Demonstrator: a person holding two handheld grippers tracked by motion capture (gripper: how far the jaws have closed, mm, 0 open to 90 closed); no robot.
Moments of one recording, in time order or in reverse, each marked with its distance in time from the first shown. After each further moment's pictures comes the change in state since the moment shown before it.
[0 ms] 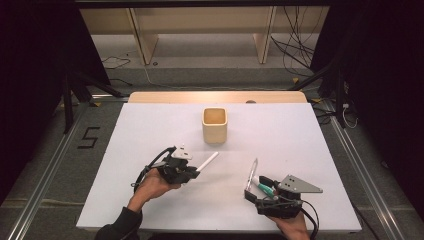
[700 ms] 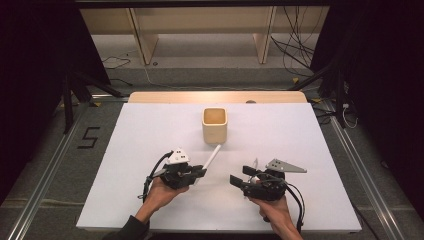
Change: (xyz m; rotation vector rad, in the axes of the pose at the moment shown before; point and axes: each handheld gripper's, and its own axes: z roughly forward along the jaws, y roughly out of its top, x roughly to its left) left arm -0.019 -0.012 0.006 -0.217 0.004 -0.100; right arm -0.001 0.029 0.042 -0.005 0.108 0.188
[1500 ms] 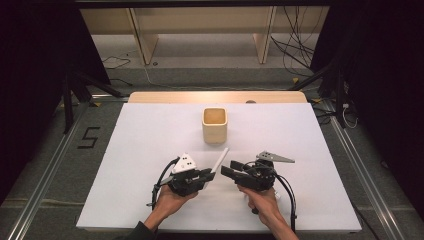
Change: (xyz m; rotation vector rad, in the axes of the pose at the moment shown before) left arm -0.026 -0.001 0.007 -0.078 -0.024 -0.003; right arm -0.005 0.010 0.031 -0.001 0.058 0.107
